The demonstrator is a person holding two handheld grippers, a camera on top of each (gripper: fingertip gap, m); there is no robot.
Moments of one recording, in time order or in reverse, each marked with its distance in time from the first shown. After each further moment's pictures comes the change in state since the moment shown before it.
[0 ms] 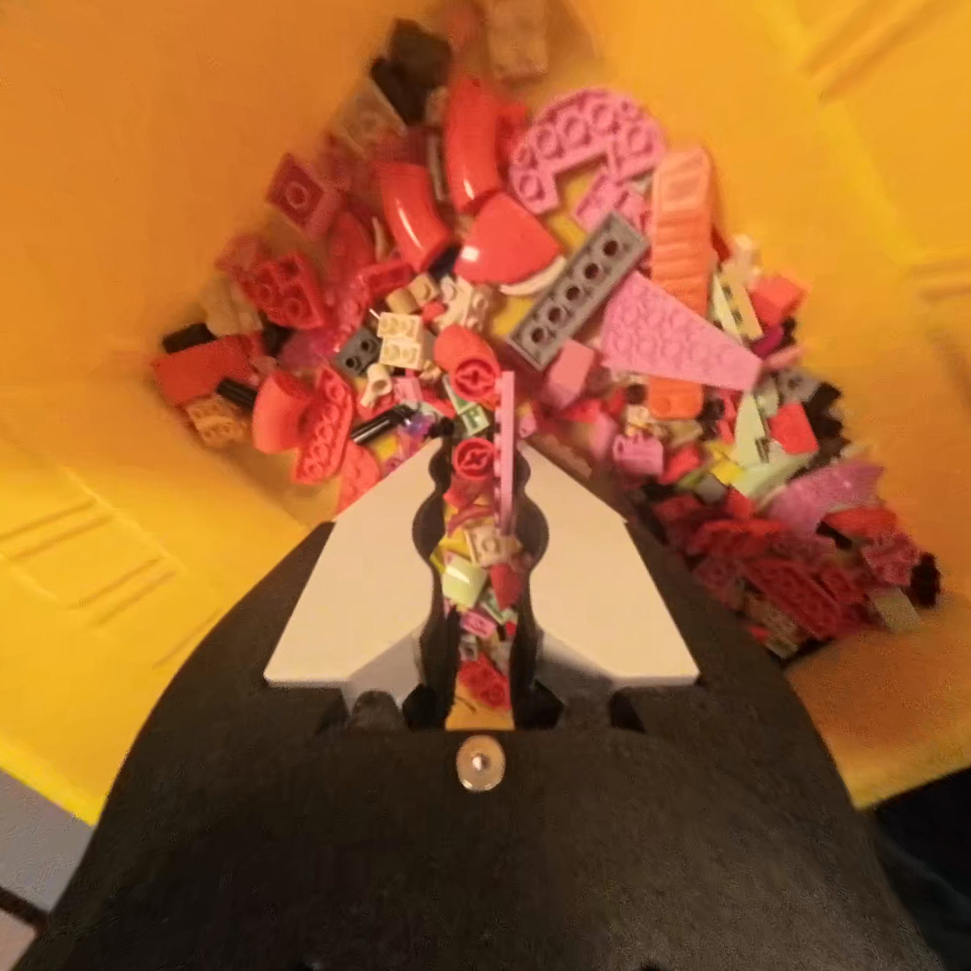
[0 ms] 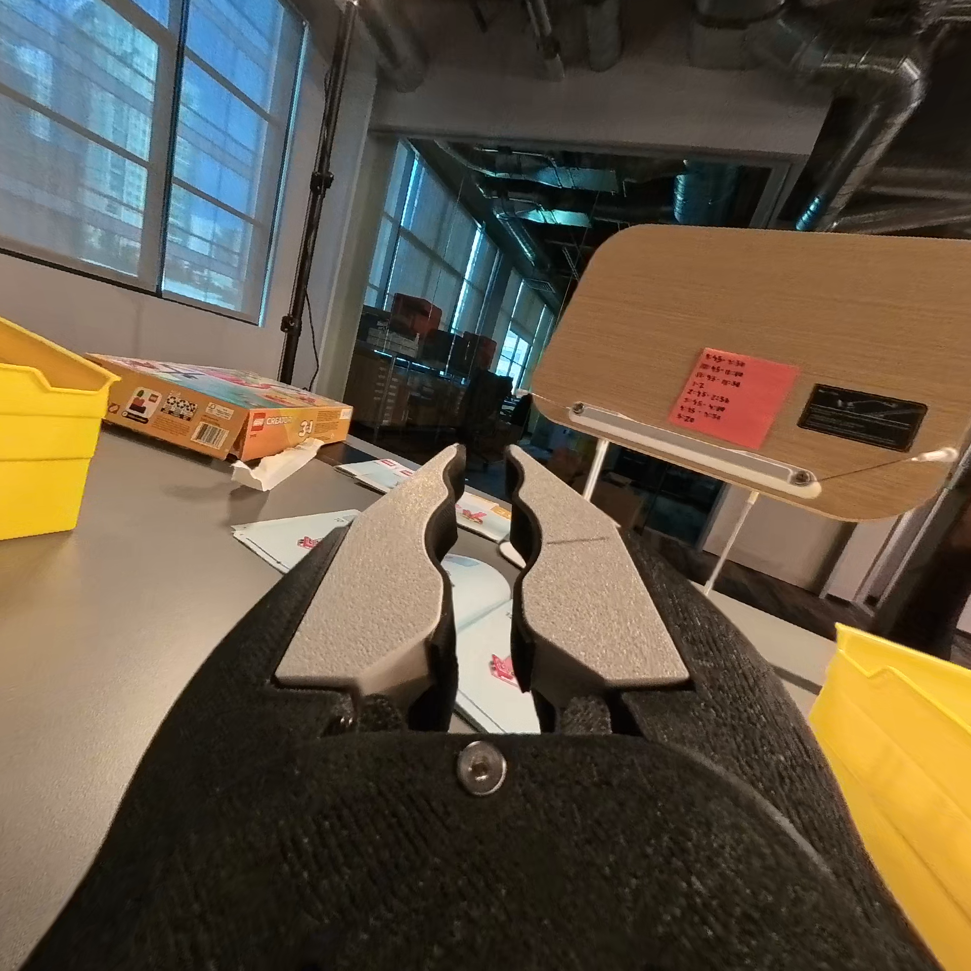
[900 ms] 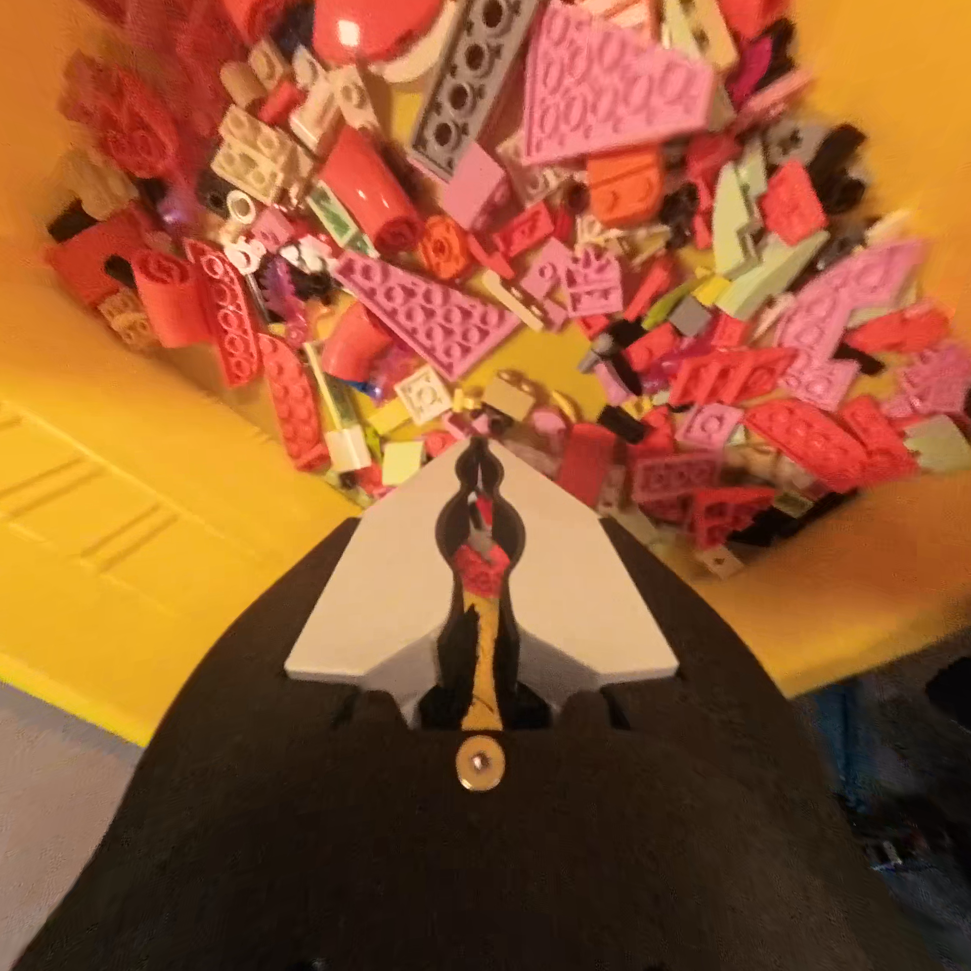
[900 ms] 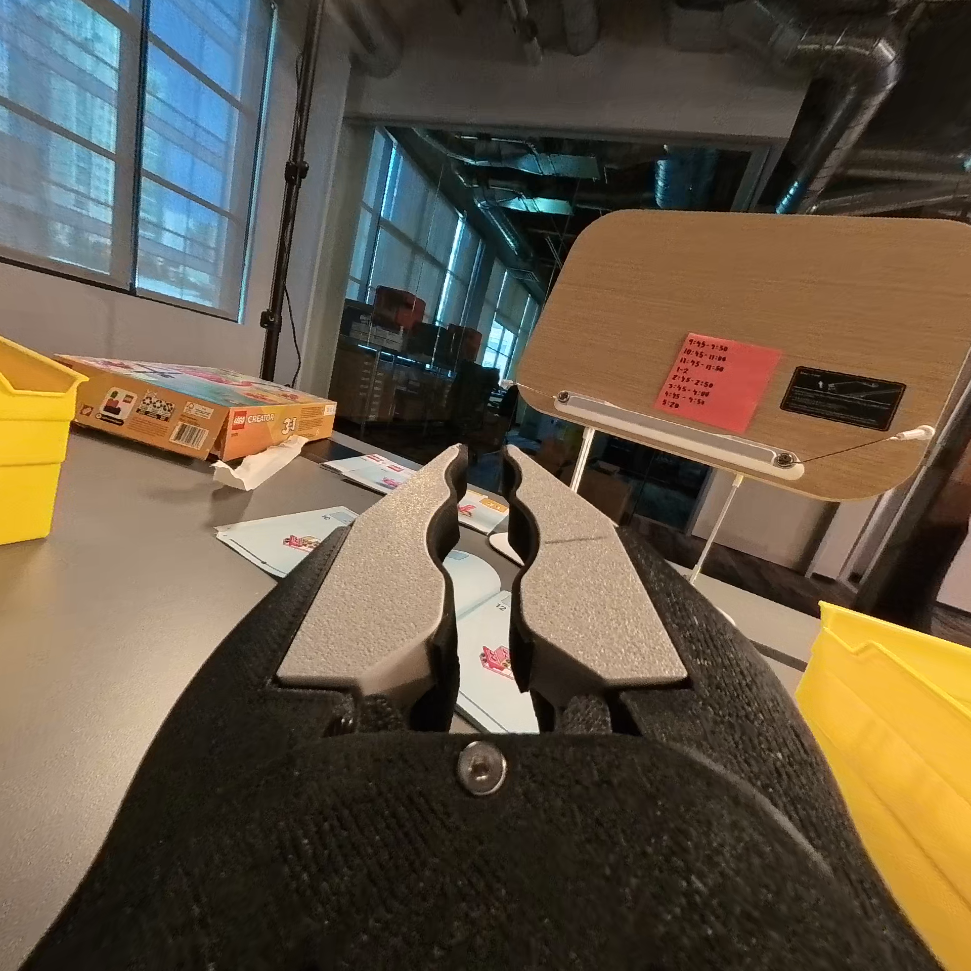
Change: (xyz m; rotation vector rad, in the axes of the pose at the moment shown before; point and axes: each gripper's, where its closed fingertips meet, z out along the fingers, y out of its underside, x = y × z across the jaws) left arm 0.014 0.050 -0.014 -0.175 -0.037 0.148; right arm 0.009 0.005 0.000 -0.019 0.039 0.026
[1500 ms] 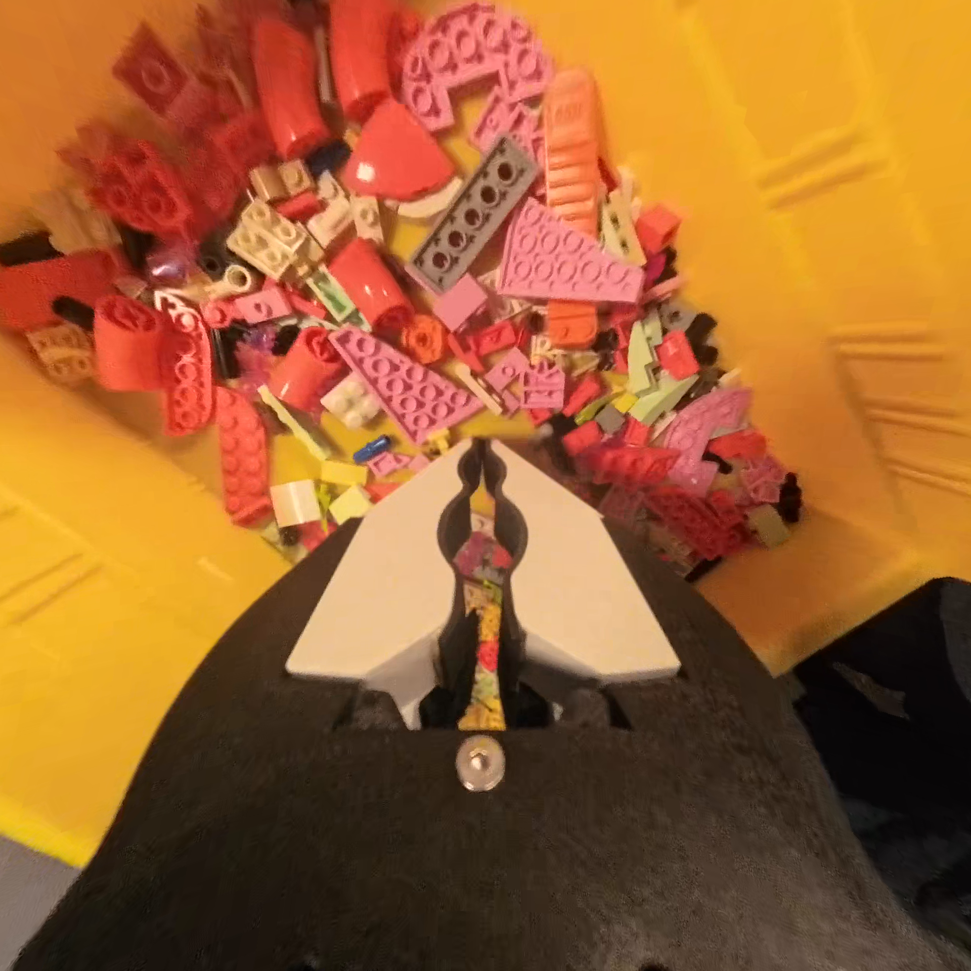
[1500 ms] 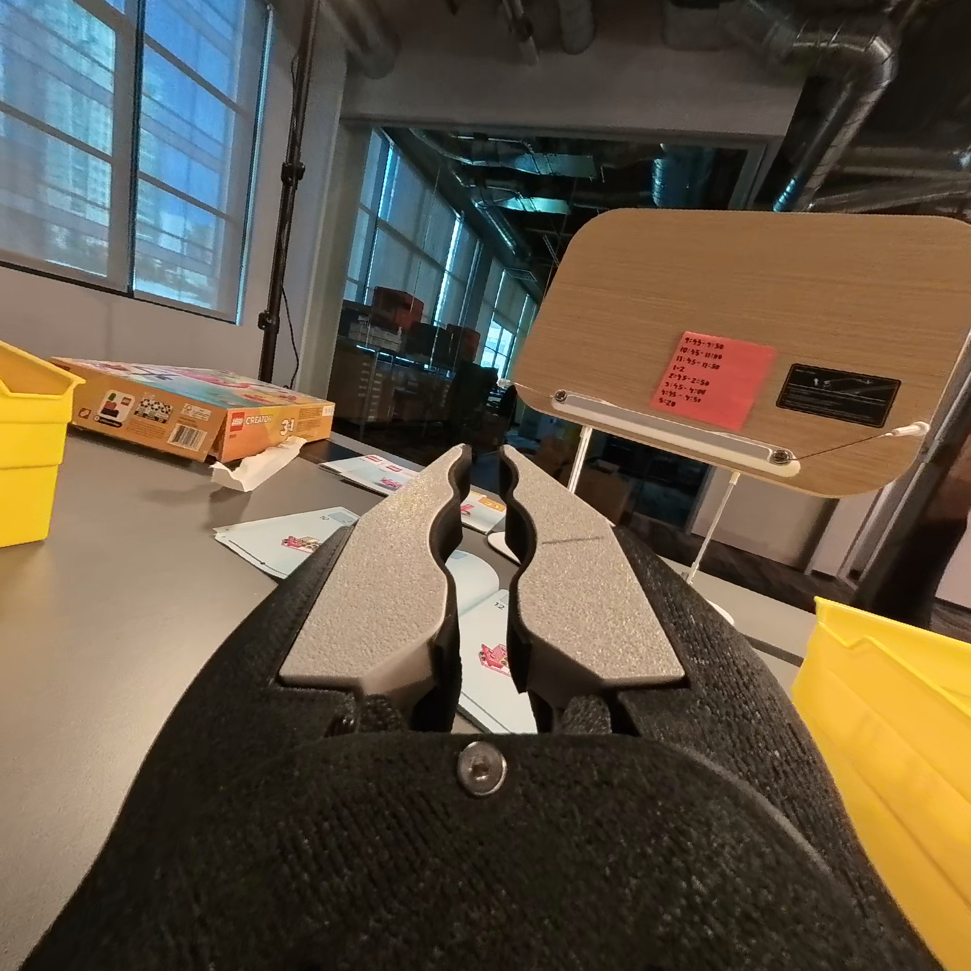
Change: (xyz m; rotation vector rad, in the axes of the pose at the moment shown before) left arm 0.015 -0.031 -0.007 0.185 0.196 -0.182; right arm 0.002 0.000 -0.001 -0.001 0.007 0.004
